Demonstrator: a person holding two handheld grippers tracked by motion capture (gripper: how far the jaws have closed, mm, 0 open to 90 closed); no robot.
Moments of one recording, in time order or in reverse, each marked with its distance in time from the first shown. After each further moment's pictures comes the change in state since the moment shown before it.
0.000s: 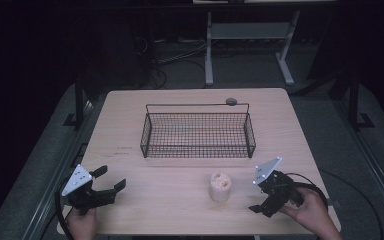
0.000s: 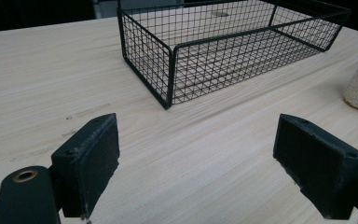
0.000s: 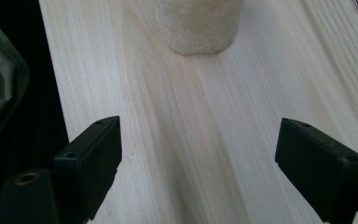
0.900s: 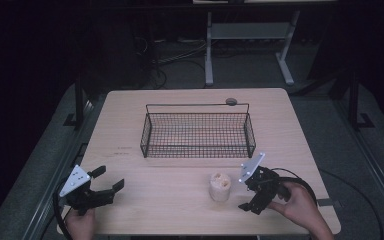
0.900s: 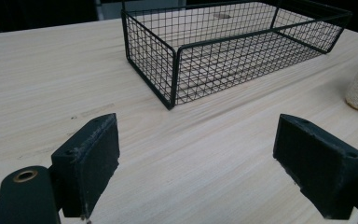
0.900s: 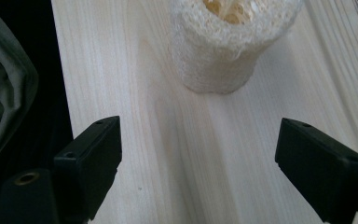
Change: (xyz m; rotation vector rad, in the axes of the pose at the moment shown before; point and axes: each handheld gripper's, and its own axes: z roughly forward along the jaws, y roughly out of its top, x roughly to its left) left arm 0.002 -0.001 -0.004 -0.011 0.008 -0.007; right arm 0.003 0.035 0.009 0.040 0.034 -0.062
